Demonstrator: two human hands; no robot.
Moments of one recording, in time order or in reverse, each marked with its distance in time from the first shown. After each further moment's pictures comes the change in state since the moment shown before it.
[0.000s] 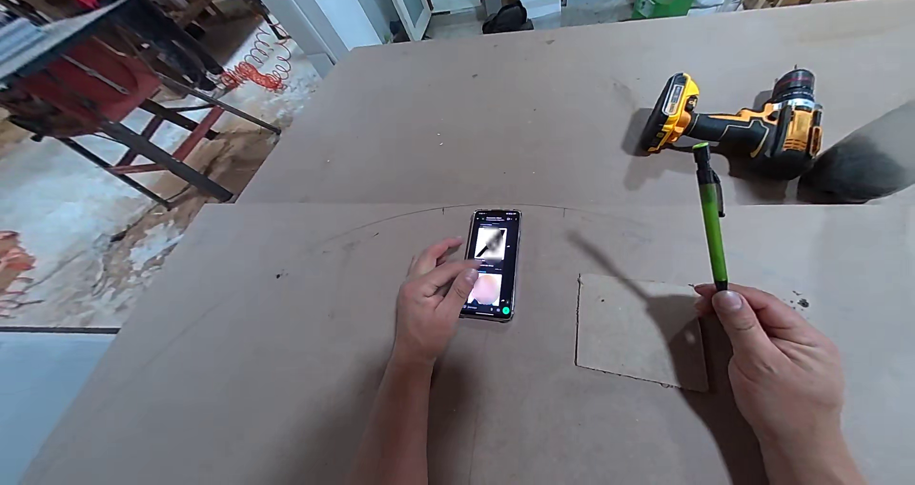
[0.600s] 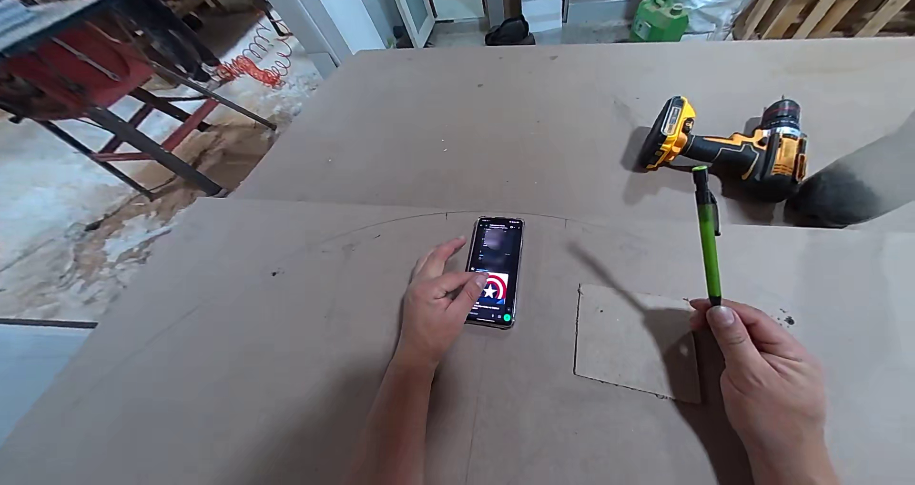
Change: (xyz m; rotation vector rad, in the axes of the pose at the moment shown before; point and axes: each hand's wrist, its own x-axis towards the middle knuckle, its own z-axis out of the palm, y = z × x) left_hand 0.003 -0.002 0.003 0.076 -0.011 -0.029; right_hand 0.001 0.001 0.000 0.009 -0.008 -0.014
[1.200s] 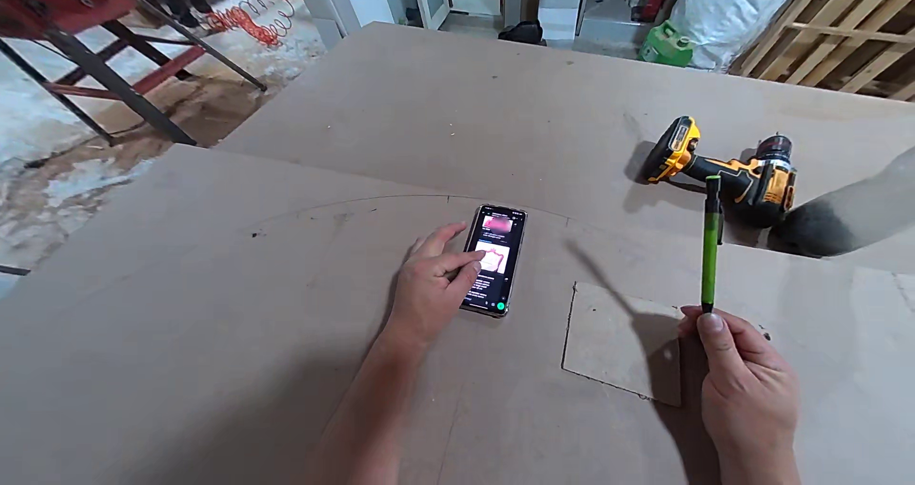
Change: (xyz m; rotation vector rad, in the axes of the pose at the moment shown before) left_hand -0.001 -0.003 0.004 0.042 0.015 0.006; right_hand 0.000 0.002 0.000 0.010 -0.010 -0.027
